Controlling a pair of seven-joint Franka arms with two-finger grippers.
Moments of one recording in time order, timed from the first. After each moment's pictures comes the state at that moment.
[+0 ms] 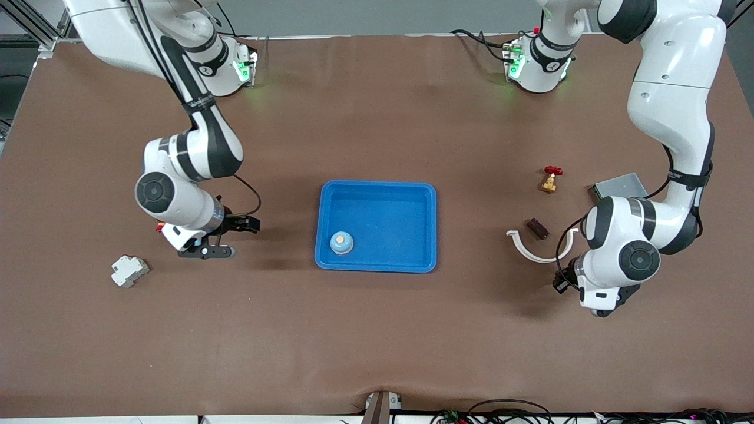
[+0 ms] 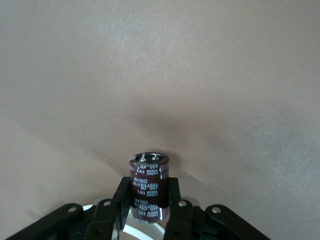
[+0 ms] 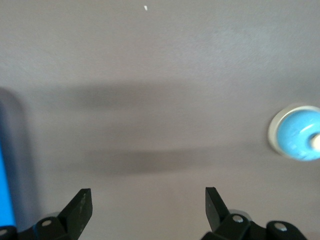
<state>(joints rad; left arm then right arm) 0.04 0.76 -0.15 -1.53 0.20 2.18 -0.85 0.30 0.39 -0.02 -1.95 0.09 2.26 0.28</state>
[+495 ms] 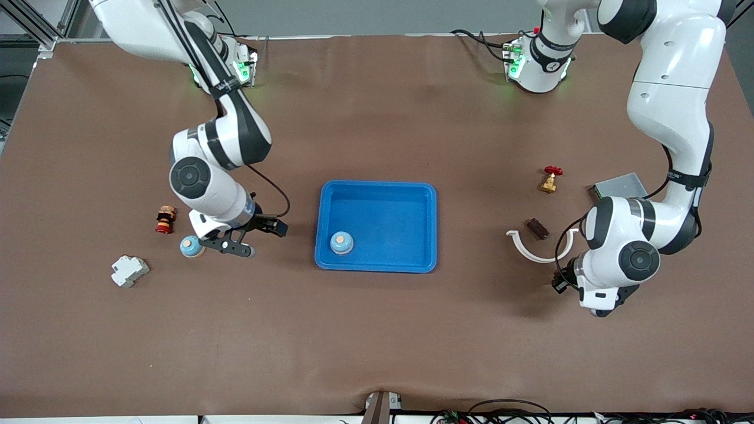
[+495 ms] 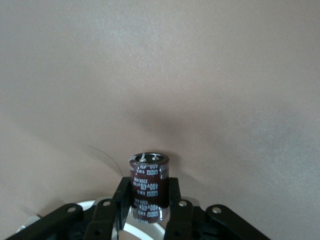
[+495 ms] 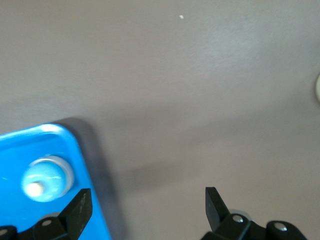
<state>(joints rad) 0.04 0.76 -0.15 -1.53 0.18 2.18 -0.85 0.41 0.39 -0.02 -1.87 0.10 2.26 0.65</state>
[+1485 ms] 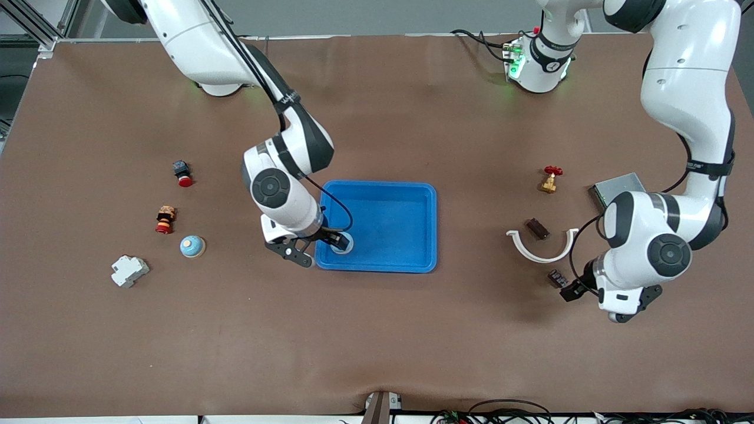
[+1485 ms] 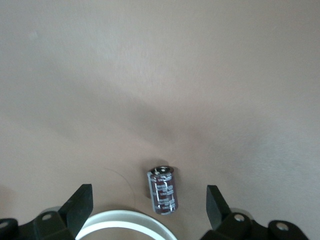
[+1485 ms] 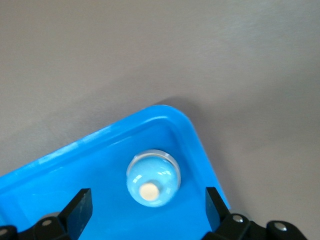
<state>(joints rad) 0.07 0.68 -0.15 -1.51 0.17 2.18 -0.71 0.58 0.67 -0.02 -1.56 0.17 2.31 0.93</state>
